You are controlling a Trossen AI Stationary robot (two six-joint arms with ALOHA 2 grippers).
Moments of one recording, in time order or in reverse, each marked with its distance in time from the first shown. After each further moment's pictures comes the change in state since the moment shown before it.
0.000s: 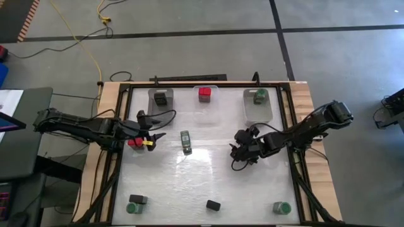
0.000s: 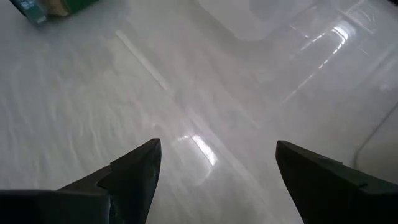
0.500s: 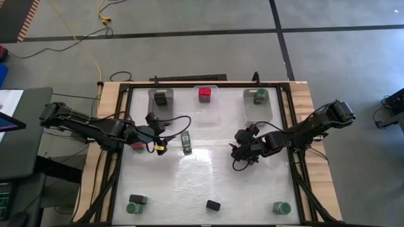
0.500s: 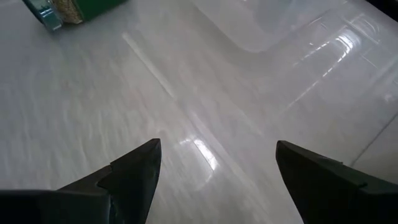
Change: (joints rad) left arm -0.080 0.312 0.237 -0.024 -0.061 -0.016; right arm 0.000 -0.032 0.000 0.000 -0.002 -0.043
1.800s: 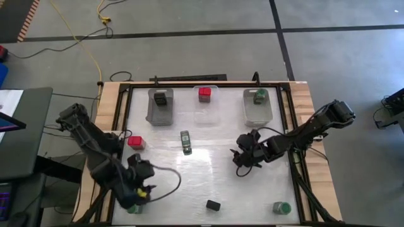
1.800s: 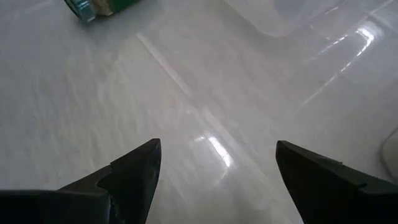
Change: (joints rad) left arm -0.657 0.429 0.628 -0.796 0.131 -0.873; right arm 0.094 0.000 0.001 -0.017 -0.003 0.118
